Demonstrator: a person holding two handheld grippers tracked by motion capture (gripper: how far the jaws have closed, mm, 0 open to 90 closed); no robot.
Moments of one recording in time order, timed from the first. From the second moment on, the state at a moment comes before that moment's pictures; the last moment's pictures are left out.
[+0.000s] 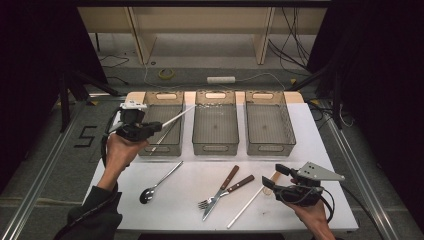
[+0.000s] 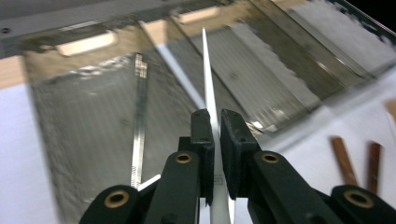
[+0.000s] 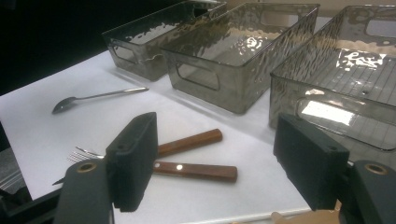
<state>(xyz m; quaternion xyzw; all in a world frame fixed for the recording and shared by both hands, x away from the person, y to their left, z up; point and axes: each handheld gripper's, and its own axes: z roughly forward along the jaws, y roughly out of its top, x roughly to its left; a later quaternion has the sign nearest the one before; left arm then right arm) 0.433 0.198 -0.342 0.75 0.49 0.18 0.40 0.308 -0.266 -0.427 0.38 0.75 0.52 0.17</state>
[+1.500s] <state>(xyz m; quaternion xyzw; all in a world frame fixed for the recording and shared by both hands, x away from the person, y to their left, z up) 0.516 0.228 -0.403 0.74 0.53 0.15 0.37 0.309 -0.266 -0.428 0.37 0.75 0.53 0.16</state>
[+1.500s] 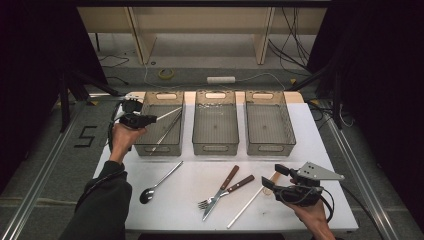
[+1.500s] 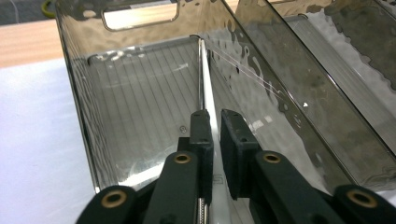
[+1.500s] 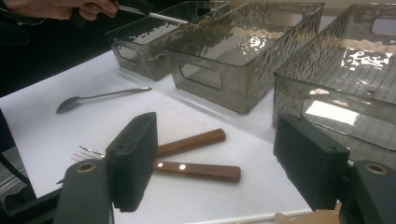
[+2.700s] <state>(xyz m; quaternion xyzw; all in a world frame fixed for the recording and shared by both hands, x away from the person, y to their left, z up) 0.396 0.124 -0.386 0.78 0.46 0.10 0.40 0.308 -0.265 -0.426 0.37 0.75 0.52 0.17</state>
